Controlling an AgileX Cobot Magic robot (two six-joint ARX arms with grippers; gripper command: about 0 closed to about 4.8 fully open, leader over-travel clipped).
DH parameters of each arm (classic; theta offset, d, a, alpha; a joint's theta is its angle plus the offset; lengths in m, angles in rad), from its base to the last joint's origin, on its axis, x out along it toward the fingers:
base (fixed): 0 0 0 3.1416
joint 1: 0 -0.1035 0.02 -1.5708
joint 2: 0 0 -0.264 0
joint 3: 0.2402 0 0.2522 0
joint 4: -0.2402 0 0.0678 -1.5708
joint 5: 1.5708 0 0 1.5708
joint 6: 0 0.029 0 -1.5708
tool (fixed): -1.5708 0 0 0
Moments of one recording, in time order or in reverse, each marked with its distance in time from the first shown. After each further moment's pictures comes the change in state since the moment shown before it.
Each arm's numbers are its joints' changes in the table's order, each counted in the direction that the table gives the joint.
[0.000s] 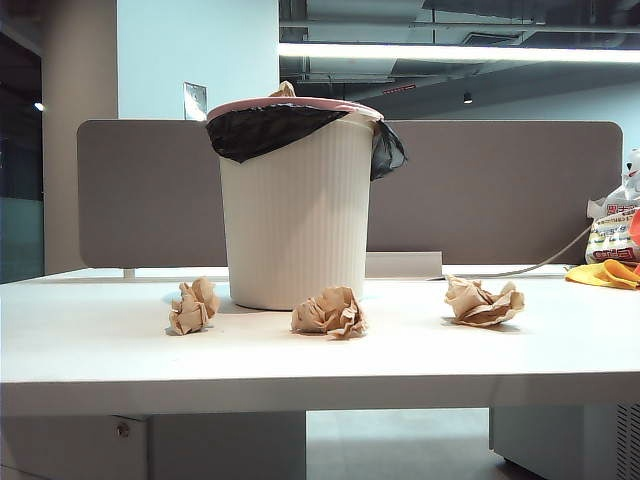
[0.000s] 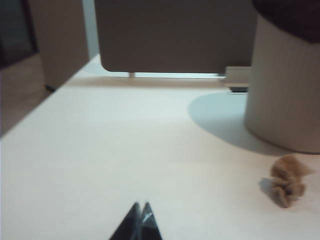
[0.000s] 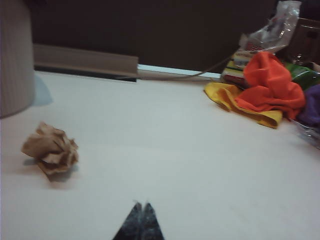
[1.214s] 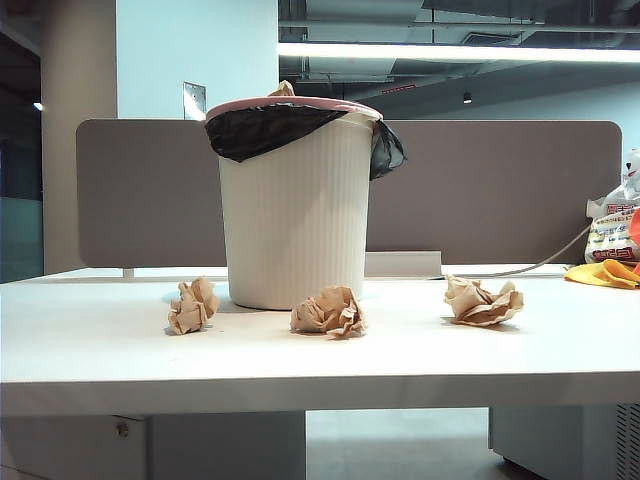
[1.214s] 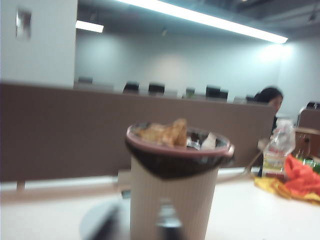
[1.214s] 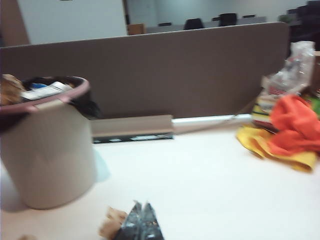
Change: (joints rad) left arm 0.000 0.000 0.321 0.063 -0.330 -0.217; right arm -0.001 -0.130 0.491 -0.263 0.103 0.217
